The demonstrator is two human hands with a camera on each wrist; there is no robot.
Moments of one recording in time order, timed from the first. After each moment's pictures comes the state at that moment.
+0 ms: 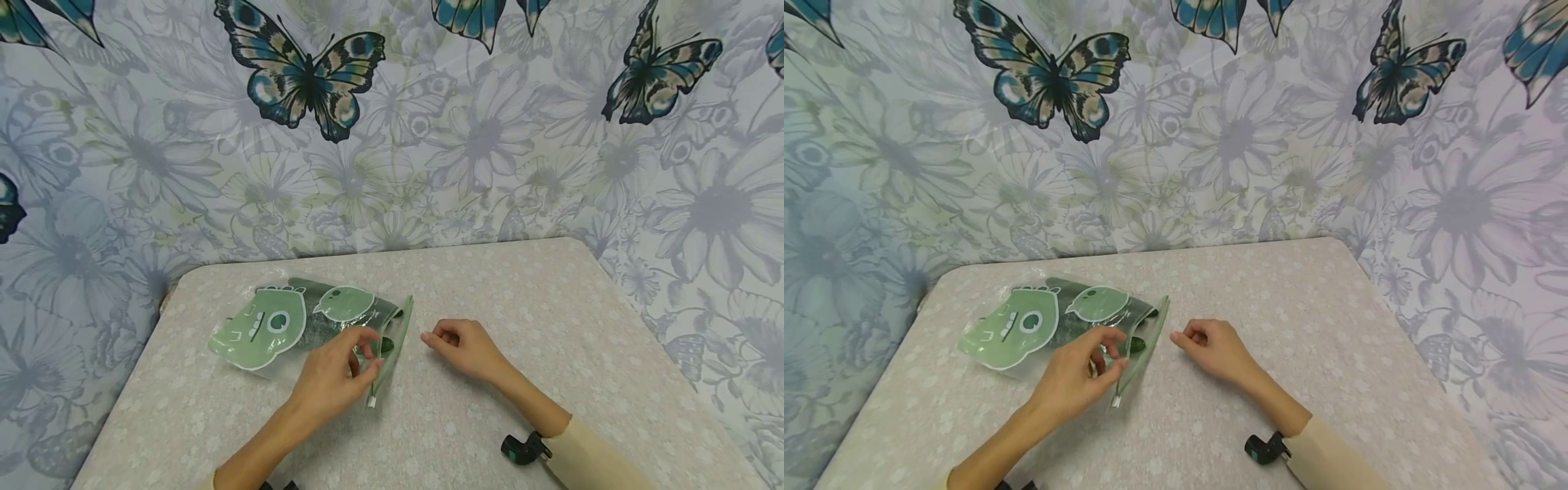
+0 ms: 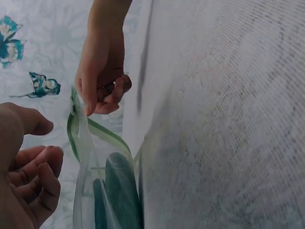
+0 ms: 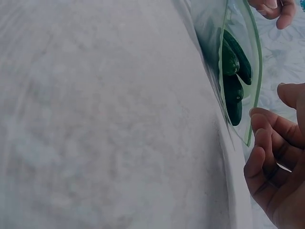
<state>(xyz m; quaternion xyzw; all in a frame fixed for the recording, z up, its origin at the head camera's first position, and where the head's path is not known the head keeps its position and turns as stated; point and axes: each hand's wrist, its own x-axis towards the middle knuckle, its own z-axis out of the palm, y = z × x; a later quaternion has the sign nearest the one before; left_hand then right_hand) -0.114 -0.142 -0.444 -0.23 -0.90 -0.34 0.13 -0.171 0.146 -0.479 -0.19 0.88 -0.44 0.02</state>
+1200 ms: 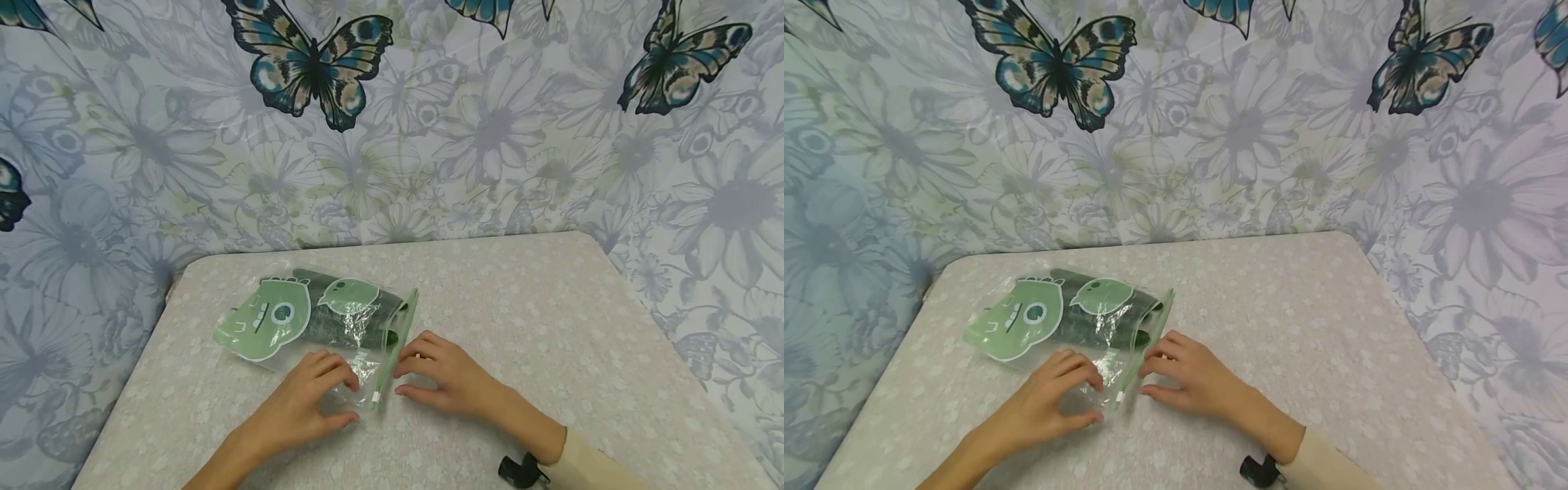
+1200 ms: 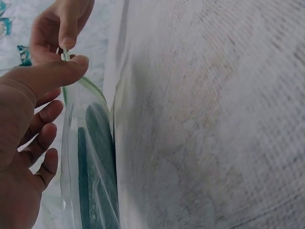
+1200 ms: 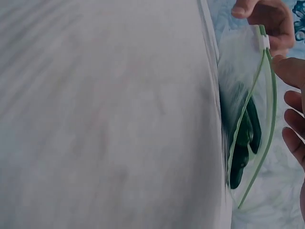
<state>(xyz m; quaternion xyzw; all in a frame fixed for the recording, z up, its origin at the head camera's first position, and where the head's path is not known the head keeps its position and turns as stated) -0.093 -0.202 -0.465 -0.40 -0.87 -0.28 0.13 -0.136 0.109 -0.470 -0.52 0.77 -0.32 -0.18</state>
